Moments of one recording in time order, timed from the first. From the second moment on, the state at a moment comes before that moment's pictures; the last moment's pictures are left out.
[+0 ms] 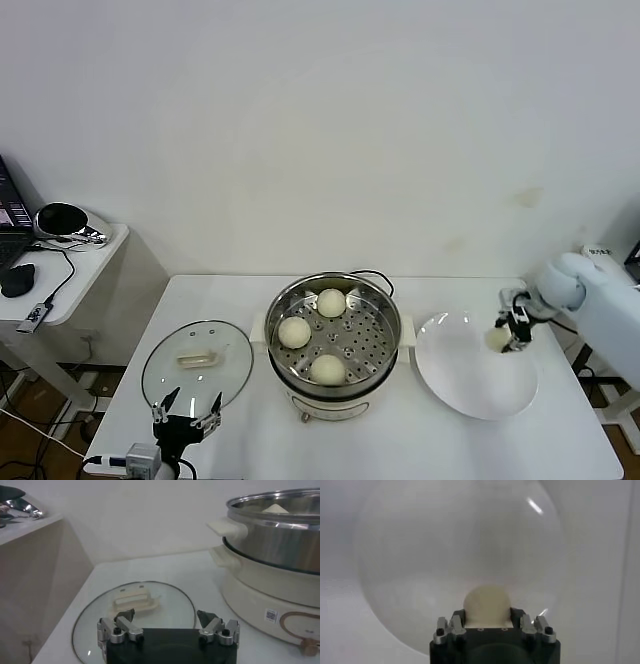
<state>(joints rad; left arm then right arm) 1.66 -1.42 -0.68 -2.09 -0.03 0.33 0.13 0.00 0.59 -0.67 1.26 -0.18 -0.22 -1.19</state>
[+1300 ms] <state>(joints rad) 1.62 -1.41 -0.69 -2.15 -0.08 0.34 0.14 0.62 1.07 -1.37 1.40 0.43 -0.60 -1.11</state>
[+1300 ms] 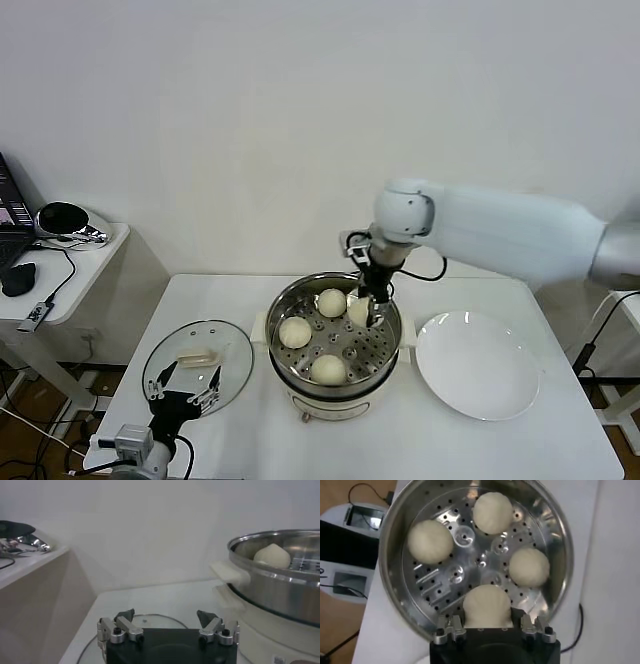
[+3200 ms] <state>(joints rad) 1.54 -1.41 -0.67 -2.09 -0.09 0.28 0.15 -0.54 0.67 0.07 1.70 0.72 -0.25 -0.33</state>
